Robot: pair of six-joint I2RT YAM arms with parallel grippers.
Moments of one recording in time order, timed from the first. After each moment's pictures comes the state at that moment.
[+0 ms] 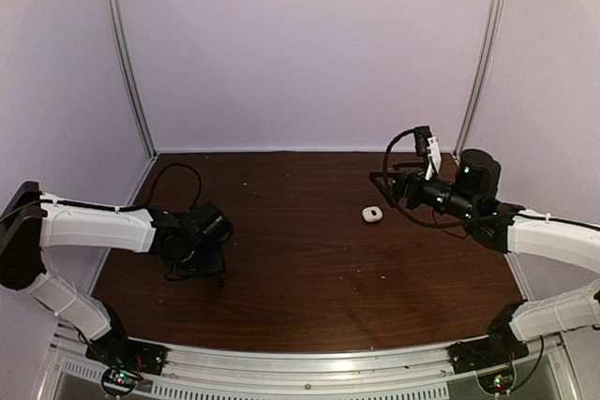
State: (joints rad) left arm -0.83 1.46 0.77 -0.57 -0.35 -1.01; right arm 0.54 1.13 0.67 0.39 -0.26 0.31
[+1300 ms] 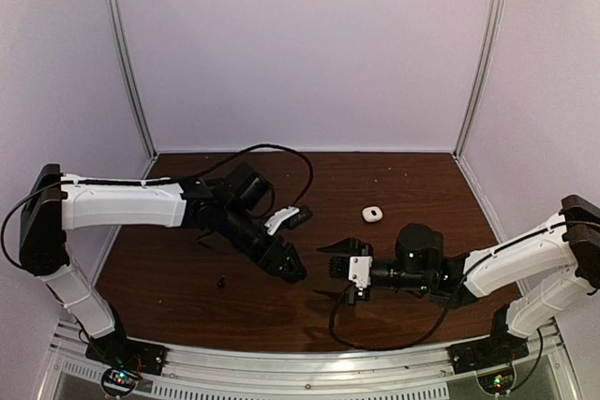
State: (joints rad) left arm -0.92 1.64 1.15 -0.47 0.59 -0.26; right arm 1.07 1.41 0.46 0.74 -0.24 -0.54
